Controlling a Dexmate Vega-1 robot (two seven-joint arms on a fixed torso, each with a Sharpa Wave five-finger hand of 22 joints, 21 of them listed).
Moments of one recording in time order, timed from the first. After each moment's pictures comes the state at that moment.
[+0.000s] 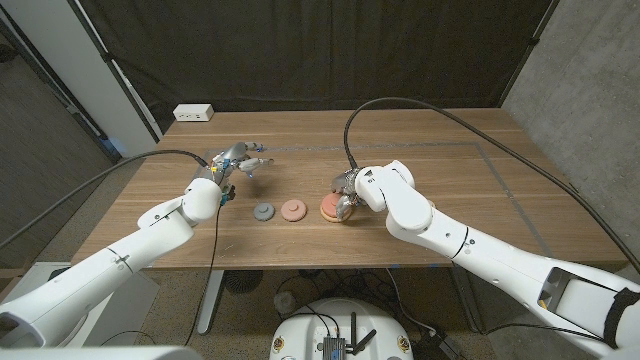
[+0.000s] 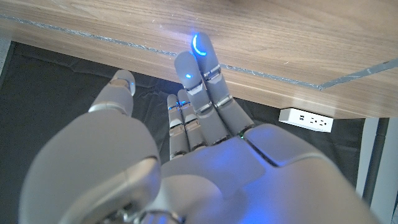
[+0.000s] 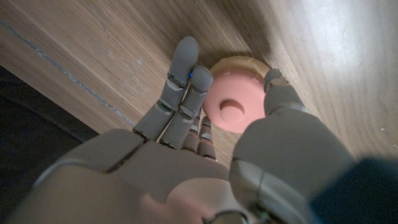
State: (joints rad) left arm 0.97 0.89 0.44 -1.79 0.07 0.21 0.30; left_hand 0.74 0.01 0.37 -0.17 0.24 0.48 0.00 0.21 0.21 0.48 -0.09 0.22 0.39 1.01 -0.16 1.35 0.54 0.85 -0.11 1.29 0.20; right arm -0.63 -0.54 -0.97 -2.03 -1.23 -0.52 1.02; right_hand 0.87 -0.10 0.35 -0.15 0.25 0.20 0.04 0.20 0.24 0.29 0.02 0.19 0.50 1.03 -0.17 1.15 1.11 0.97 -0.14 1.38 0.18
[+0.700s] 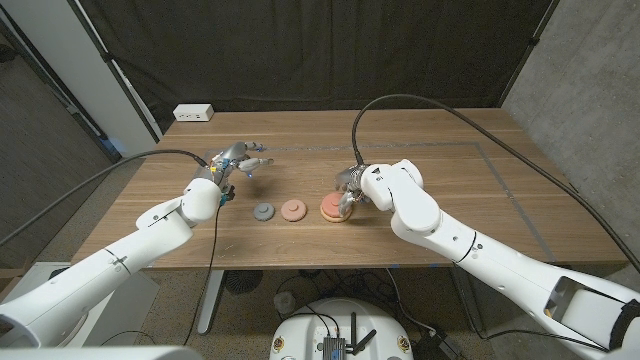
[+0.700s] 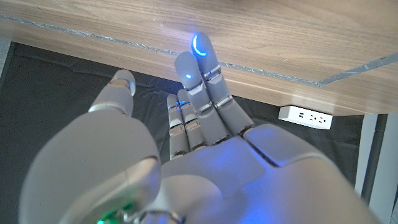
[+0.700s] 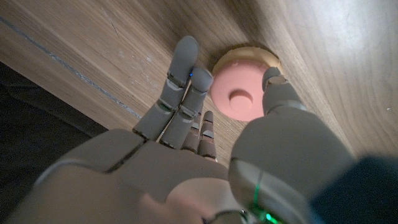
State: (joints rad) left arm 0.98 0.90 0.43 -1.81 0.08 0.23 0.31; left_hand 0.74 0.01 0.38 -0.16 0.24 0.48 0.00 0.21 0.21 0.48 -0.09 0.21 0.39 1.01 -0.16 1.36 0.54 0.84 -0.10 1.29 0.20; right arm -0.68 -0.55 -0.91 -2.08 -1.24 -0.53 1.01; right_hand 0.90 -0.07 0.35 -0.15 0.24 0.27 0.01 0.23 0.24 0.36 -0.03 0.22 0.49 1.07 -0.18 1.15 1.13 0.99 -0.15 1.38 0.18
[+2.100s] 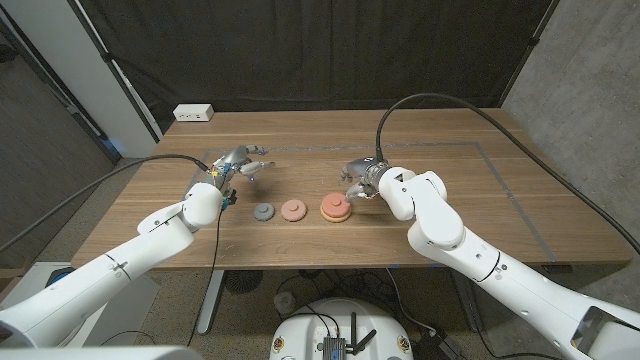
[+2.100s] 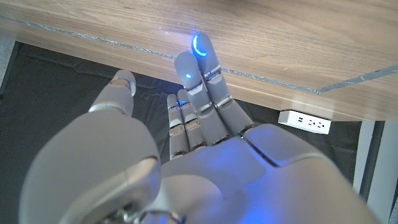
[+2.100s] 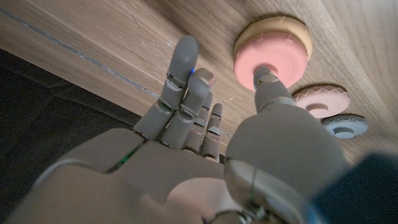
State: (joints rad) left arm 1.01 0.90 0.42 -1.84 0.07 0.22 0.32; left_hand 0.74 0.01 0.39 -0.17 0.24 0.48 0.00 0.21 0.21 0.48 -0.09 0.21 0.39 1.00 -0.16 1.36 0.54 0.83 -0.10 1.30 0.20; right arm -0.83 -0.59 -0.79 -2.18 -1.20 -0.59 0.75; right_hand 0.96 -0.05 0.37 -0.17 0.26 0.41 -0.08 0.28 0.24 0.49 -0.12 0.26 0.54 1.15 -0.23 1.19 1.21 1.05 -0.18 1.39 0.19
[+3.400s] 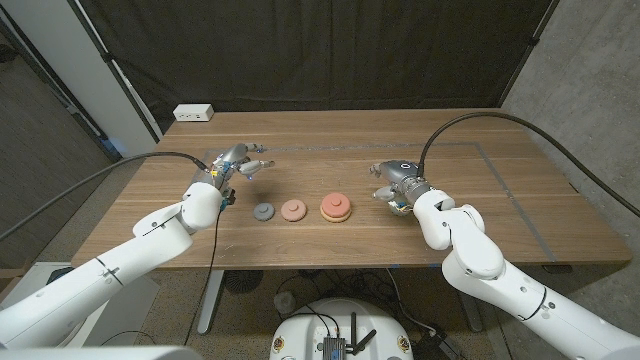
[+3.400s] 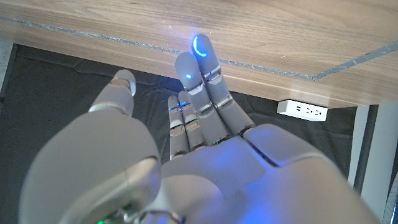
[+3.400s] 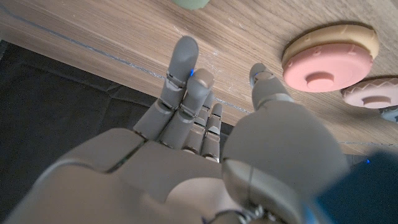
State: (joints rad) left arm 1.06 0.92 0.39 -1.96 0.09 0.33 0.34; left_hand 0.74 0.01 0.39 -0.17 0.25 0.46 0.01 0.20 0.21 0.47 -0.08 0.21 0.40 0.99 -0.15 1.37 0.53 0.82 -0.10 1.30 0.20; right arm -1.08 -0.75 -0.63 -2.25 -1.03 -0.67 0.32; right_hand 0.98 -0.06 0.38 -0.16 0.28 0.41 -0.08 0.27 0.25 0.50 -0.12 0.25 0.56 1.16 -0.22 1.21 1.22 1.06 -0.18 1.39 0.19
